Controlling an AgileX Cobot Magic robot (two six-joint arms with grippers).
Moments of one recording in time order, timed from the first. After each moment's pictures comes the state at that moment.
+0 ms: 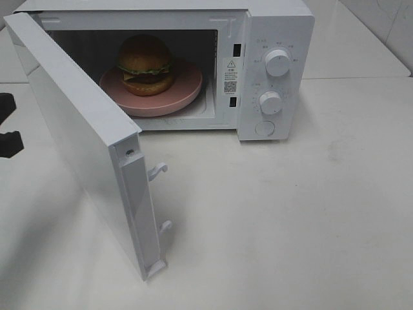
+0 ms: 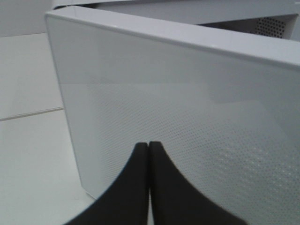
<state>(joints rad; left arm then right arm) -0.19 1.31 -0.24 0.19 -0.81 -0.11 0.07 0.00 -0.50 -0.15 1.00 0.11</state>
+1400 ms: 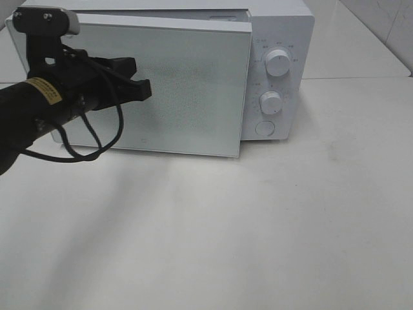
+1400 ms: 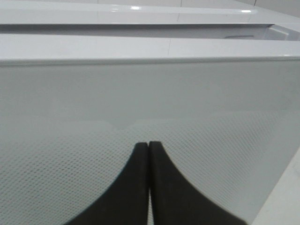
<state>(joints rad) -0.53 1.76 -0.71 -0.03 -0.80 -0.11 0.07 0.00 -0.50 -0.15 1.00 0.11</state>
